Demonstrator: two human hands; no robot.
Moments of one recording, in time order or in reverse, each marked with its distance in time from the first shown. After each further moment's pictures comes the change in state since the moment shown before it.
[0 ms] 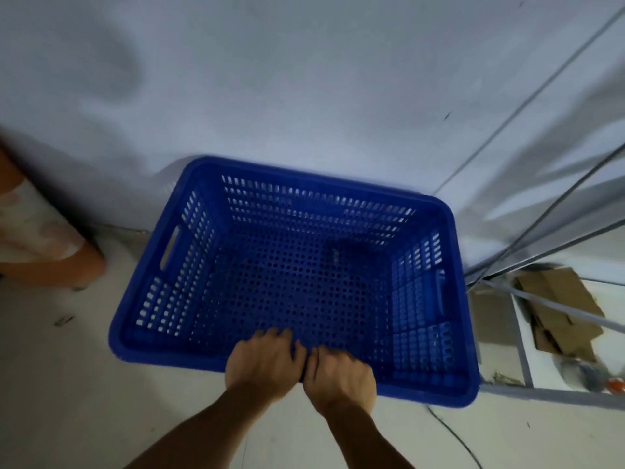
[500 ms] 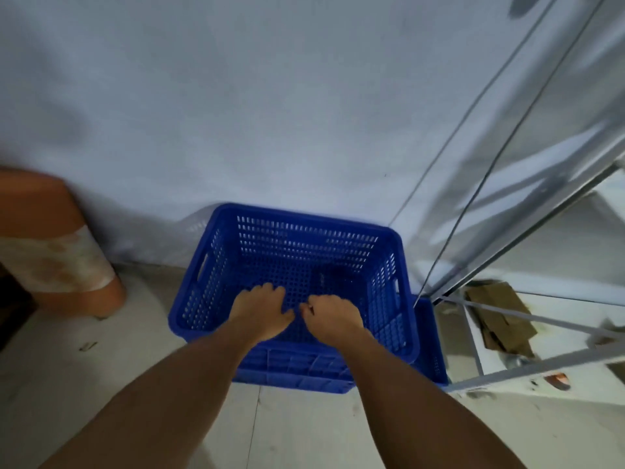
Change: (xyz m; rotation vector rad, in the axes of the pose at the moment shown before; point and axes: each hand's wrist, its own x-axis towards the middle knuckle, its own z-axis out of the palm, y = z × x) left_hand -0.077 -0.013 -0.170 0.010 -0.021 0.063; right_hand -0.022 -0.027 -0.177 0.059 -0.279 -0.116
